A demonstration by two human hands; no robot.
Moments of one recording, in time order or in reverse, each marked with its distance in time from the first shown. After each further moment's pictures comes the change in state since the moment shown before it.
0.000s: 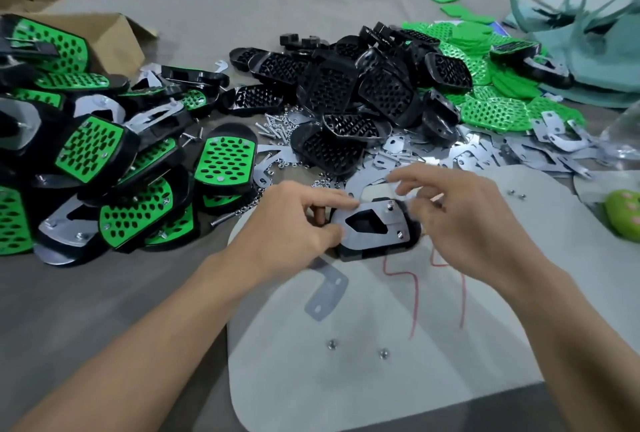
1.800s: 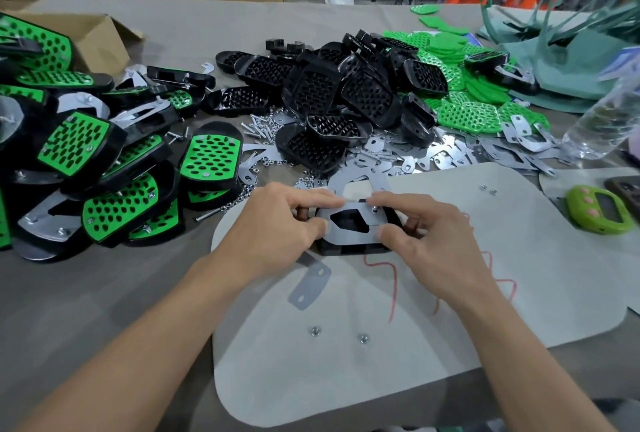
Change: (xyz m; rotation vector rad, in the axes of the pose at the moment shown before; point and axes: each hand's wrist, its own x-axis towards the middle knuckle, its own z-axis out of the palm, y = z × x) left_hand -0.002 -0.007 0.012 -0.118 0.029 -0.035; right_hand -0.029 0.027 0.026 0.285 0.108 0.027
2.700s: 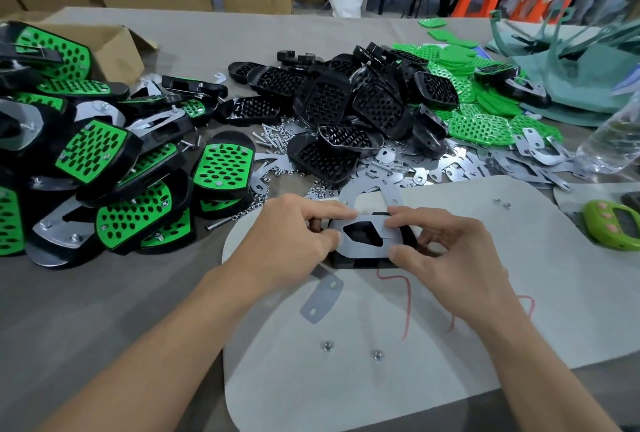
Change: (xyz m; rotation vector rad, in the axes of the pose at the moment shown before) left_hand -0.001 0.001 0.001 0.037 0.017 0.009; right_hand -0.004 0.000 -0.002 0.089 0.005 -0.008
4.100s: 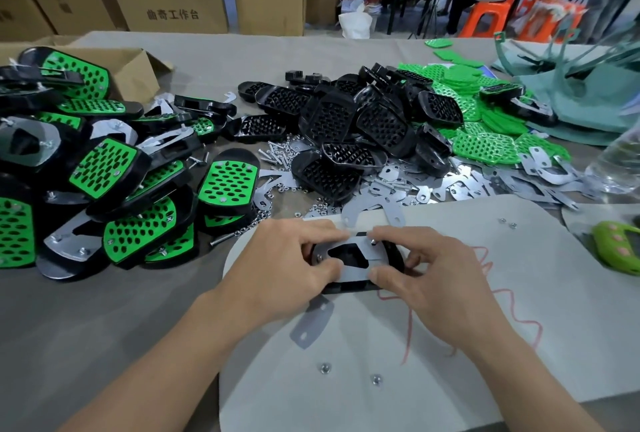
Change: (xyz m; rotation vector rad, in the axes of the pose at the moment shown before) left_hand -0.014 0.007 -0.007 0.246 0.040 0.181; right_hand 0.003 -0.007 0.011 -0.124 -0.064 -0.027
